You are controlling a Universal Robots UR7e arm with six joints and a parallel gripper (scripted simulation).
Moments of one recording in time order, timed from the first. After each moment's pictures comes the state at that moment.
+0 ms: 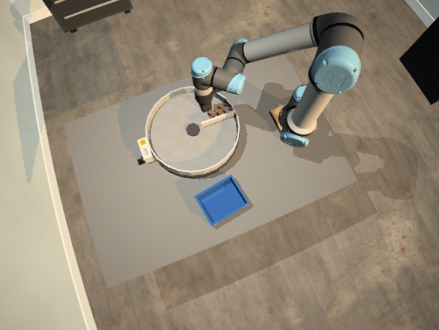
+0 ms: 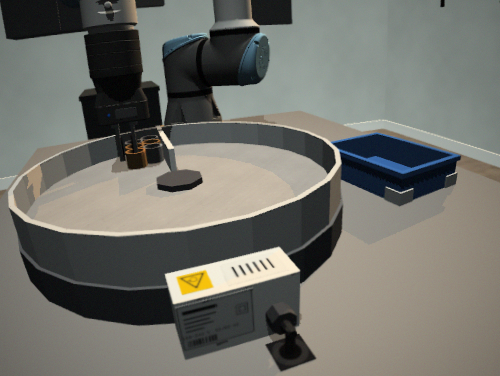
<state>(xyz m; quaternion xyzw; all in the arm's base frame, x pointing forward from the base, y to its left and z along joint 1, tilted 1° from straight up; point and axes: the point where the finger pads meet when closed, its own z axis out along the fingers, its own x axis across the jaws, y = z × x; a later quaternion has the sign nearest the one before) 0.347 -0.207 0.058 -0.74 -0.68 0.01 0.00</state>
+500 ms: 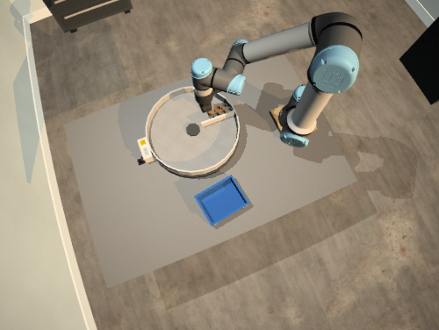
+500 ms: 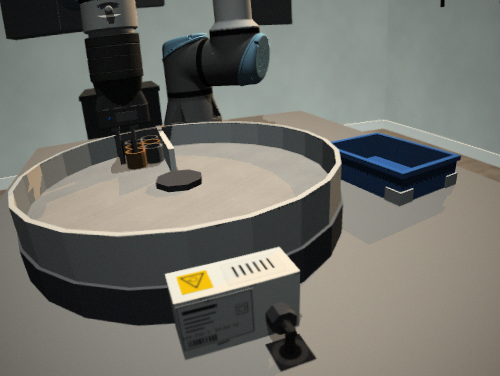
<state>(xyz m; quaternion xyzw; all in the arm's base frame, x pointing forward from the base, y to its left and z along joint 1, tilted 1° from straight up) 0.347 -0.208 0.053 -0.74 -0.68 0.01 0.00</state>
